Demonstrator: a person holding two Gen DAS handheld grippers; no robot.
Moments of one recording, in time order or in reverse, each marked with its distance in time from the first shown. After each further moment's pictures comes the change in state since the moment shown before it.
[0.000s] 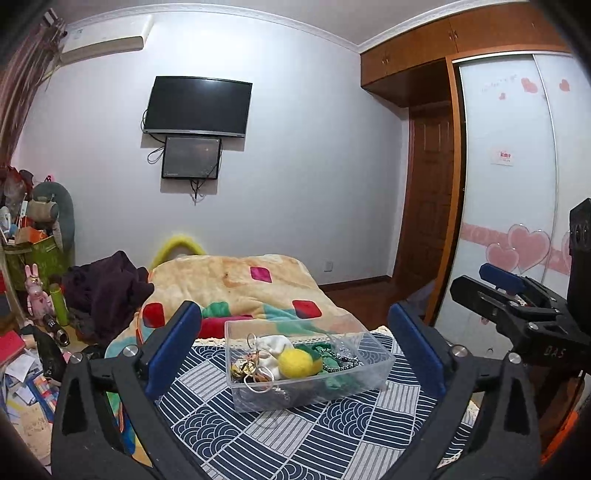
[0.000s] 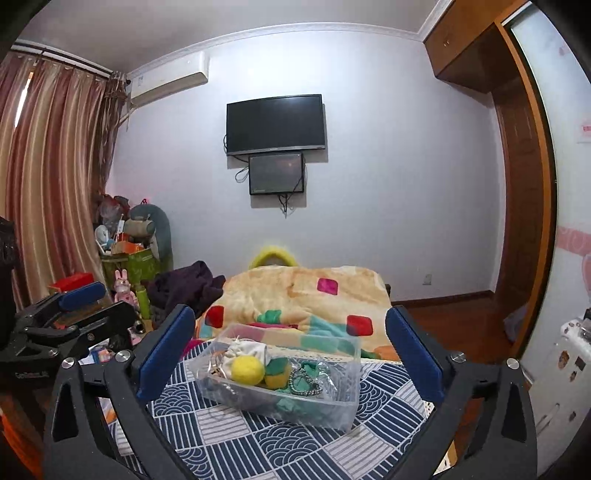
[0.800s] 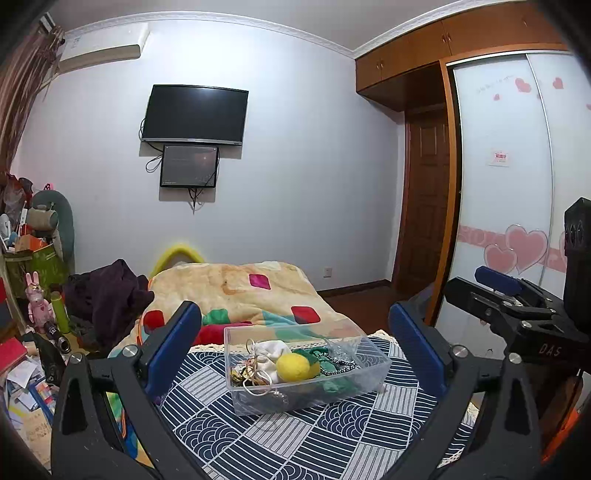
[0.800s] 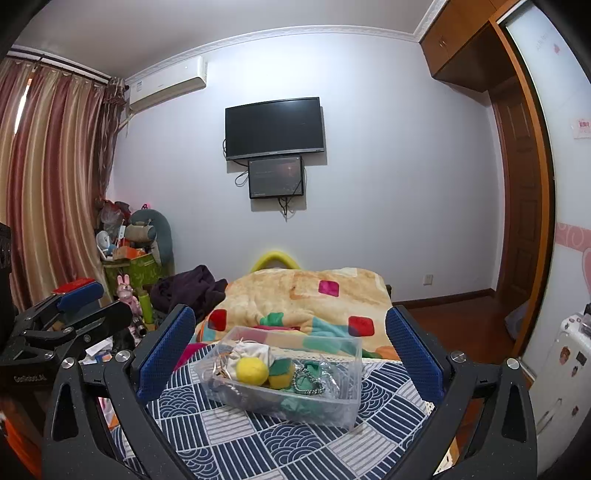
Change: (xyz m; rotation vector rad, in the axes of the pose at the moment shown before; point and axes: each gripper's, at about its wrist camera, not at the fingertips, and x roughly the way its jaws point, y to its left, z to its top) left arm -0.011 -0.010 -0.002 0.026 -0.028 0.000; right arm -0.015 -0.002 0.000 0.019 -0.012 -0.001
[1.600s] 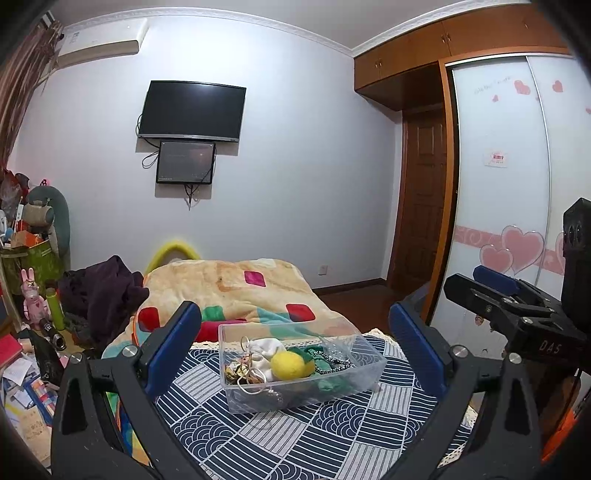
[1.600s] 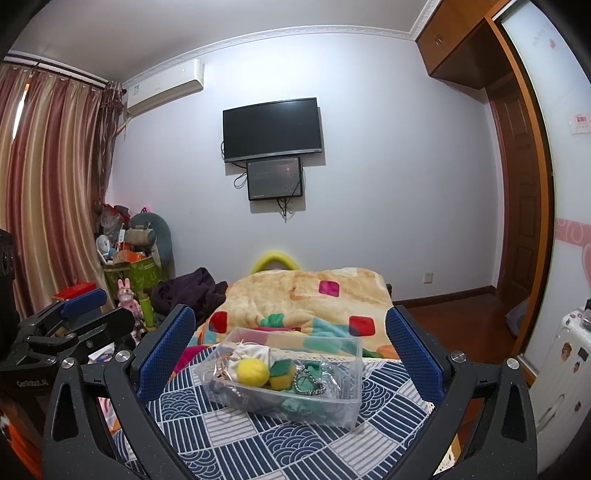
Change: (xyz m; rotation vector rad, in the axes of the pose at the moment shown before) left arm 0.002 0.000 -0.001 -0.012 0.010 -0.019; right arm -0.001 0.000 0.000 0.012 -0.003 -0.002
